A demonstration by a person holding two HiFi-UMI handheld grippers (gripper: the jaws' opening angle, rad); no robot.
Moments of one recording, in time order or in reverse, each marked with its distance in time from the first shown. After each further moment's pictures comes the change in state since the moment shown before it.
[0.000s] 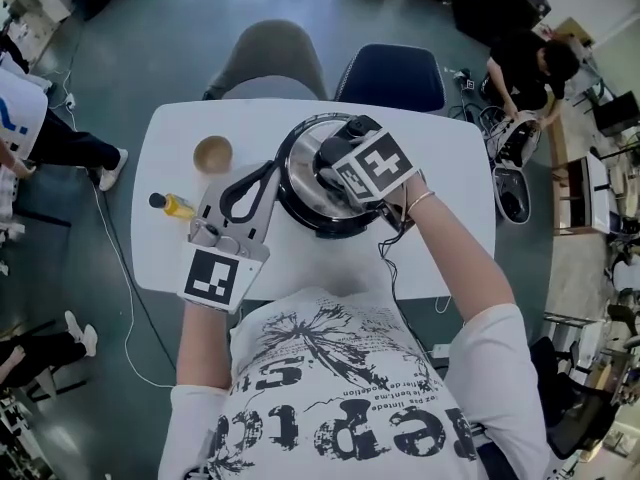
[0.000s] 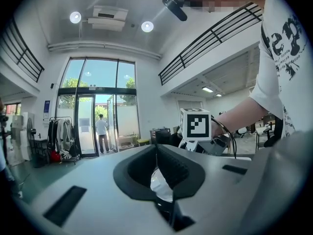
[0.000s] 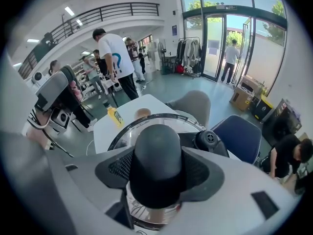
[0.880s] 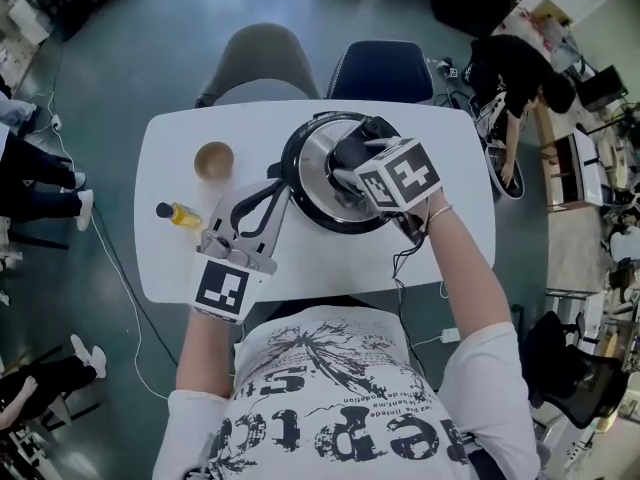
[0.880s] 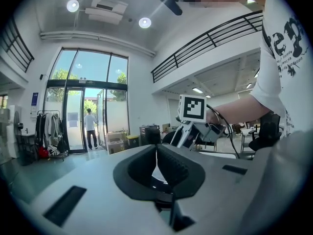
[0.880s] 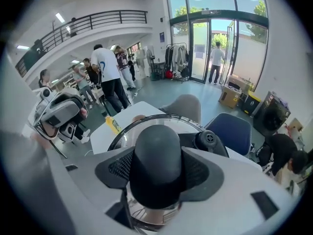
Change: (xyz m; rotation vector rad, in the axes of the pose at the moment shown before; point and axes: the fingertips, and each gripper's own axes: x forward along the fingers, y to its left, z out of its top) left arm -0.032 0.002 -0.014 0.011 0.036 -0.153; right arm -0.033 0.022 0.005 0.119 -0.060 -0.075
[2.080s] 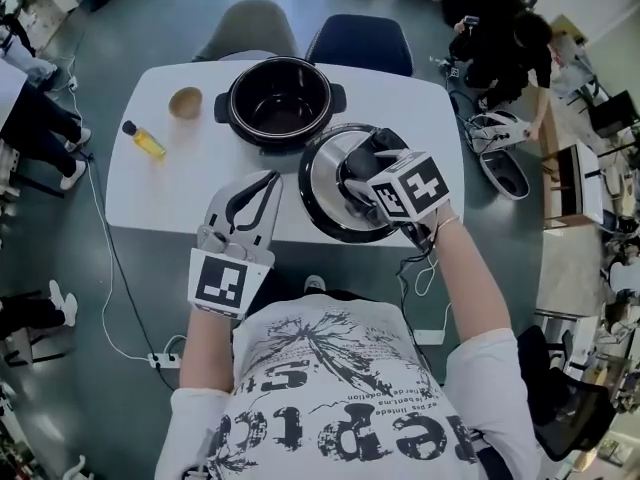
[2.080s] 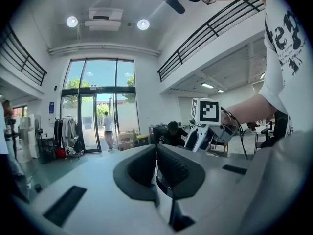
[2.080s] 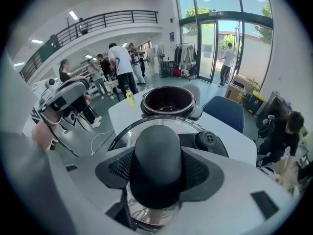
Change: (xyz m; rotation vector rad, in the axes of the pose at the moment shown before) left arm -0.006 -0.264 0.007 0.015 0.048 0.193; right arm -0.123 -0.027 -0.257 -0.097 0.001 0.085
